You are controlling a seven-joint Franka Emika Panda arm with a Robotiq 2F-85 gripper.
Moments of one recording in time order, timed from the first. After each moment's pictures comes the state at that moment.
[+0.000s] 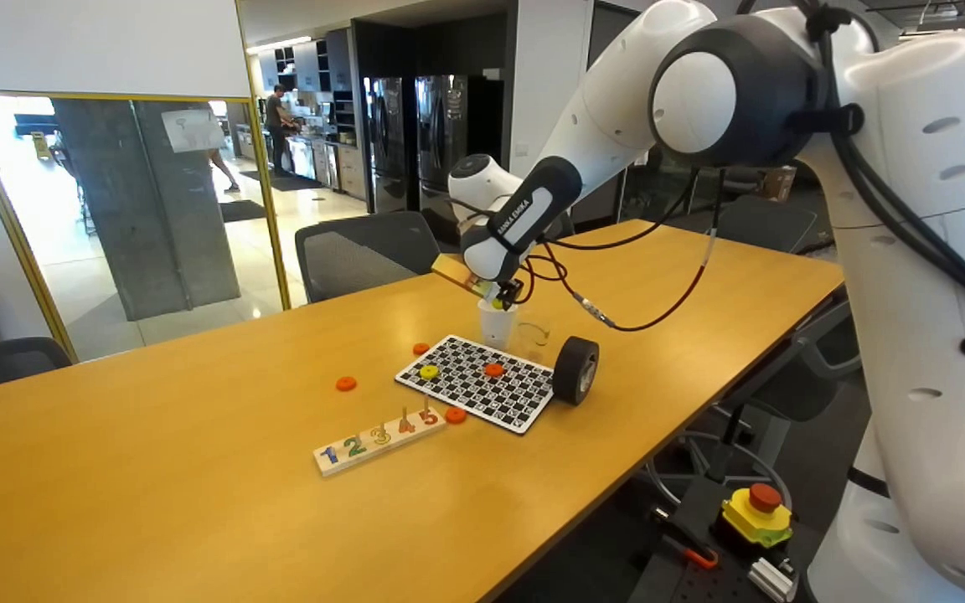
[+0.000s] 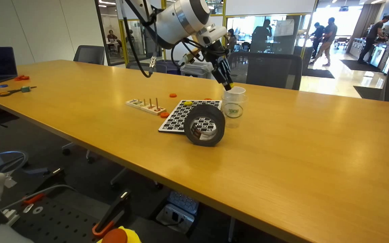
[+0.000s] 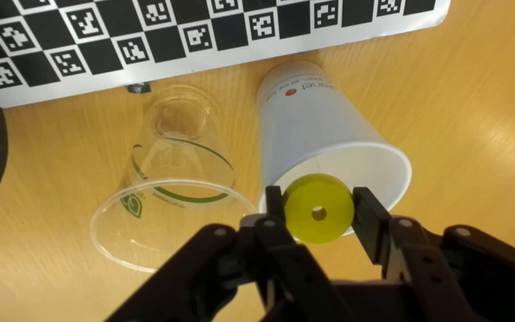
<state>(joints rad) 0.08 0.46 -0.36 -1.82 -0.48 2.49 1.68</state>
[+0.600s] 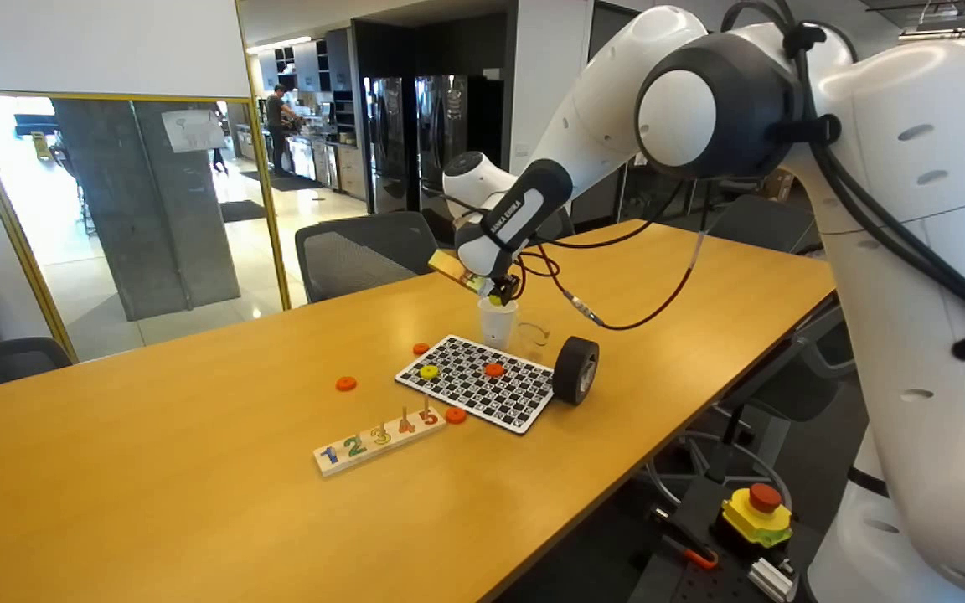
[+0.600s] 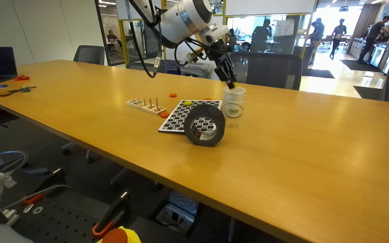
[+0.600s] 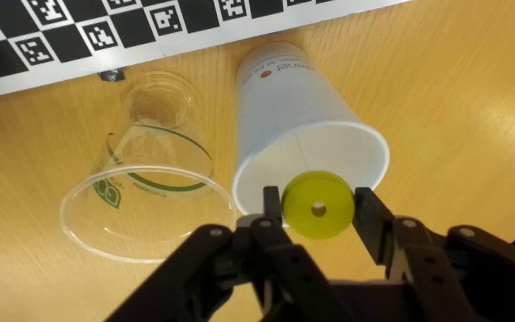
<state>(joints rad) 0.07 0.51 -0.36 -1.75 -0.48 2.46 1.71</state>
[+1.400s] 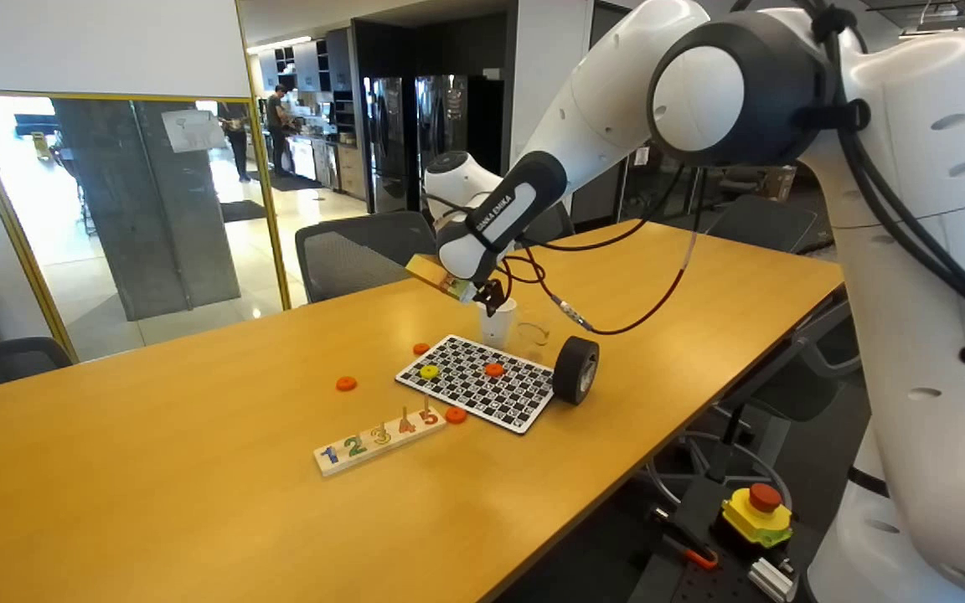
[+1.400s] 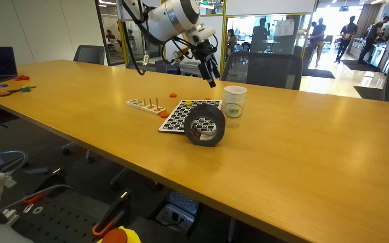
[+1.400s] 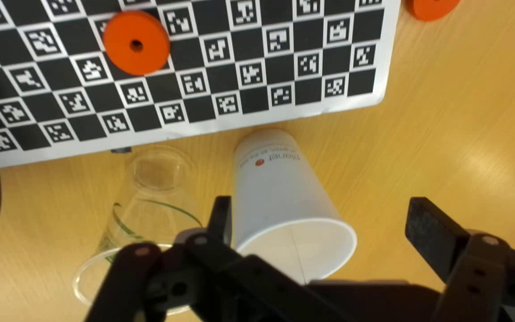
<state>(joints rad) 0.08 0.47 -0.28 -1.79 -0.45 2.46 1.67</state>
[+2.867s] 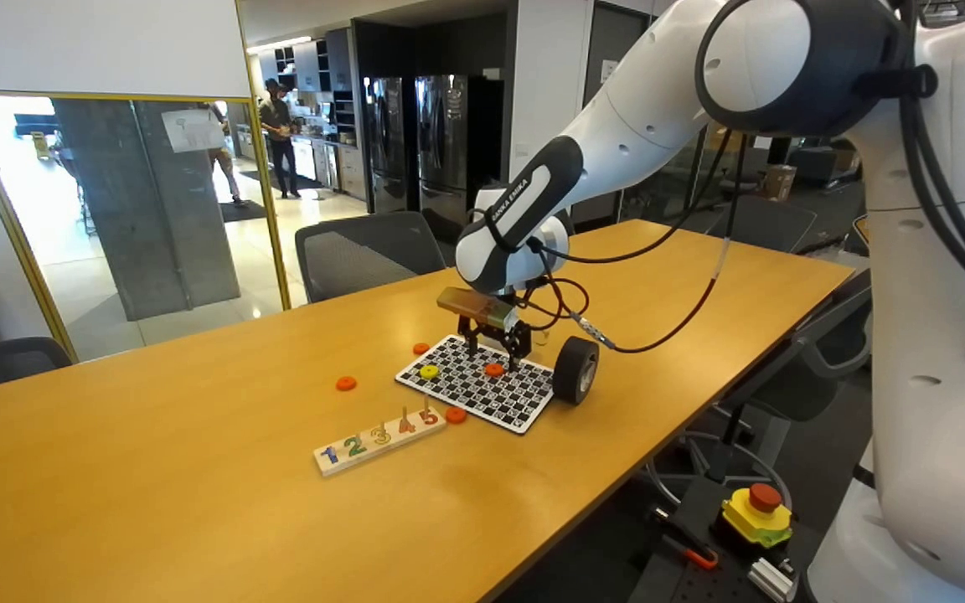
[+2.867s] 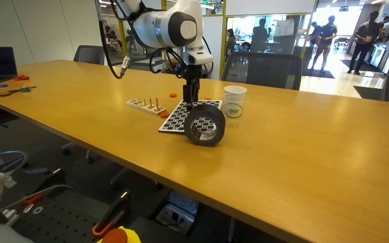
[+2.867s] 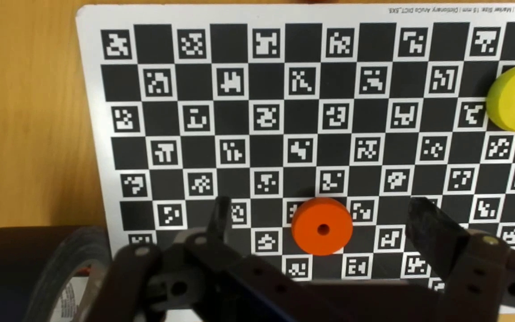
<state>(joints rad) -0.05 0.36 -0.15 -2.07 0.02 2.47 1.19</state>
